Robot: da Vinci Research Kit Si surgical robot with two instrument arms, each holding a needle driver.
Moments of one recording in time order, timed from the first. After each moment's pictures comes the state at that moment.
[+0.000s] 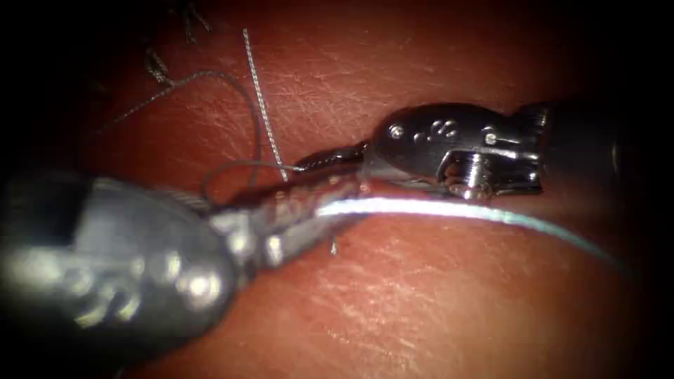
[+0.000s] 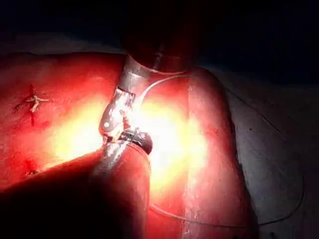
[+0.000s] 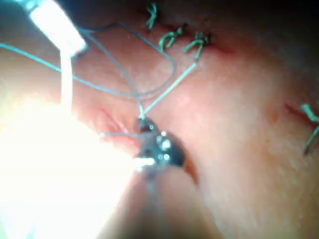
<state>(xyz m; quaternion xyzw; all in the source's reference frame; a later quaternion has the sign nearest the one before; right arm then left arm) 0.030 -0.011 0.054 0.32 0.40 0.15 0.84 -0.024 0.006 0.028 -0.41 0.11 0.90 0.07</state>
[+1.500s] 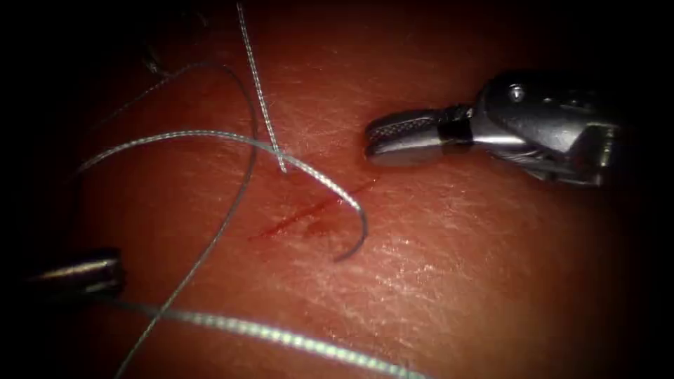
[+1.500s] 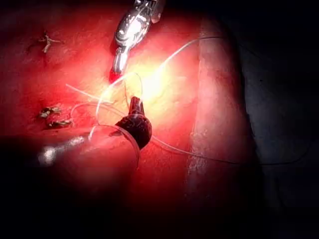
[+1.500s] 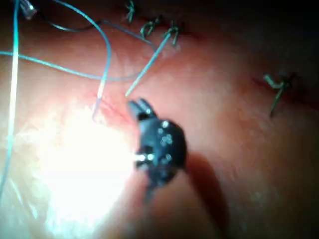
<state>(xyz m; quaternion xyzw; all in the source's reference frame) 0.028 -0.008 0.047 0.26 0.53 0.17 0.79 -0.016 0.003 0.031 -0.46 0.11 0.88 -0.06</state>
